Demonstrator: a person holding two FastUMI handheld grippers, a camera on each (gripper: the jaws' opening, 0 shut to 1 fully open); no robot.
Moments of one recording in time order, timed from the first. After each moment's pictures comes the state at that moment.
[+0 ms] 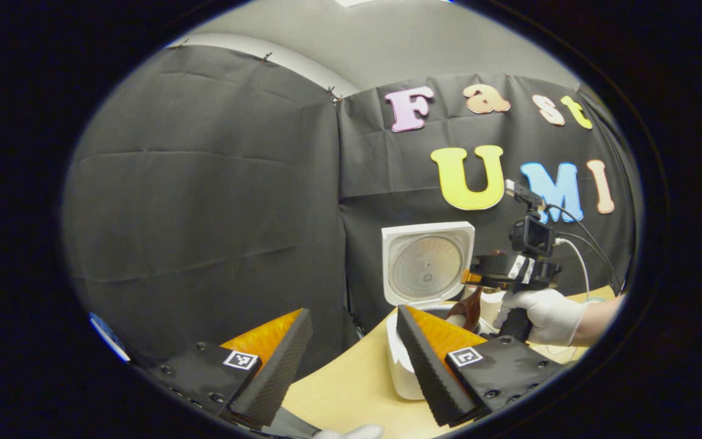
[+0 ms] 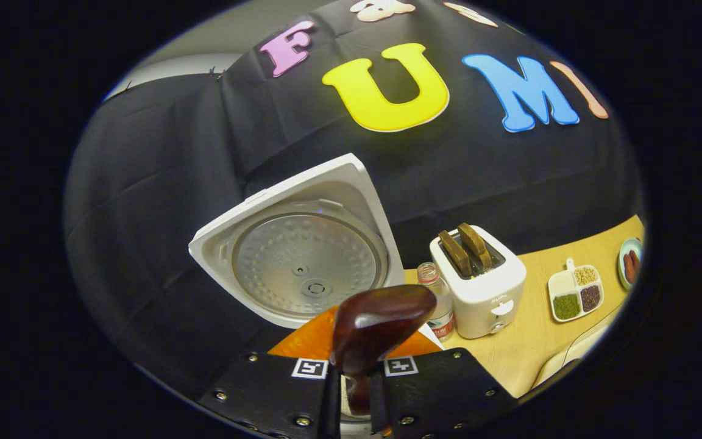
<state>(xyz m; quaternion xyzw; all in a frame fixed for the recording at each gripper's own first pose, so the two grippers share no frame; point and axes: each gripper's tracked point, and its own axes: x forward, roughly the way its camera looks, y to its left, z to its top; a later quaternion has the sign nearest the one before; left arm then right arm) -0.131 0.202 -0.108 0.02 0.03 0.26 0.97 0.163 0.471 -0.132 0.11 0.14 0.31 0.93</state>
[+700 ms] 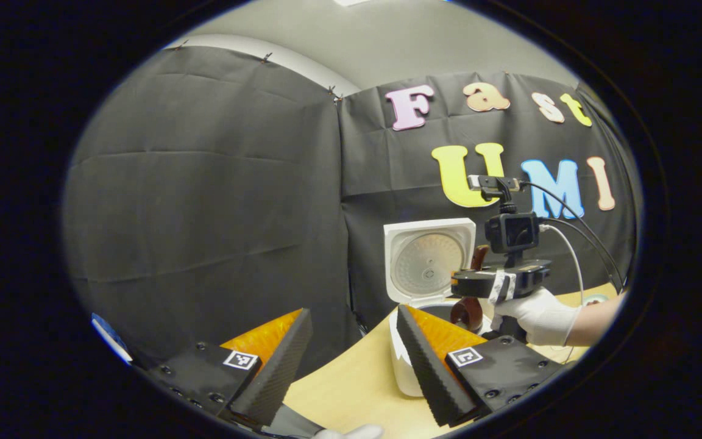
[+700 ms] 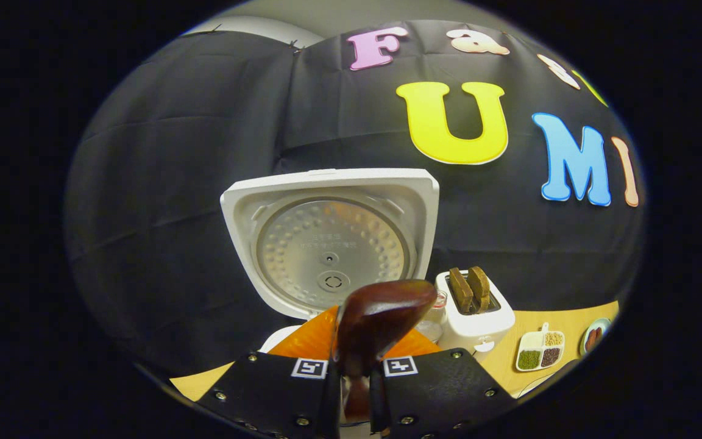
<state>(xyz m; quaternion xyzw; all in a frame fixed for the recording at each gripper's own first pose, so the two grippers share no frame) -0.136 0.202 -0.116 0.02 0.03 0.26 0.96 0.149 0.492 -0.136 -0.05 0.07 0.32 0.94</state>
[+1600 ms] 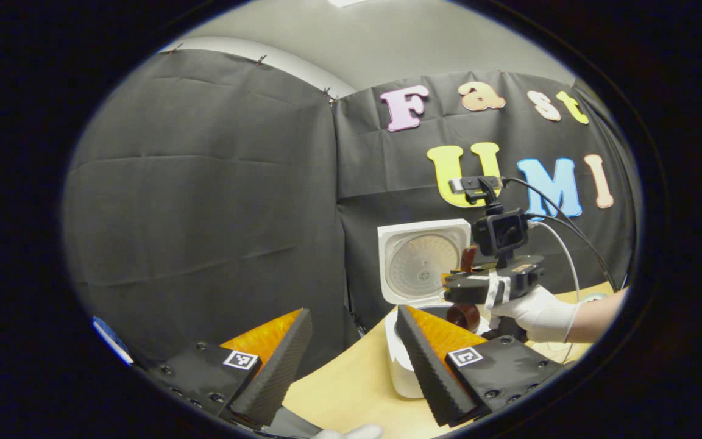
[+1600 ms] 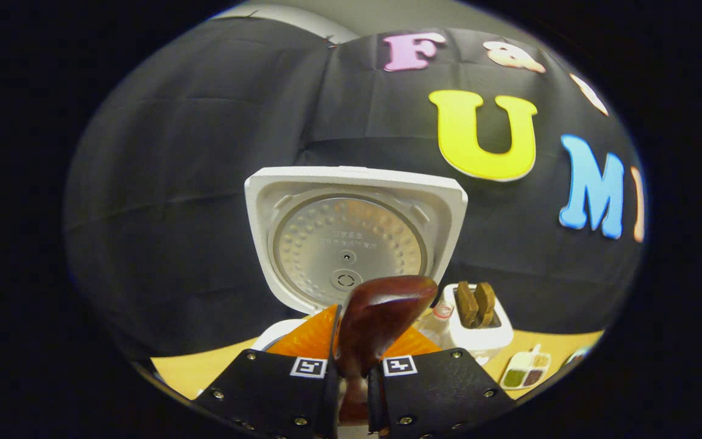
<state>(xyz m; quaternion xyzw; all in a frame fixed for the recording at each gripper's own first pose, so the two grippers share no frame) -0.130 0.193 -0.113 0.03 0.02 0.26 0.97 0.148 0.499 -0.143 -0.02 0.11 0.37 0.92</state>
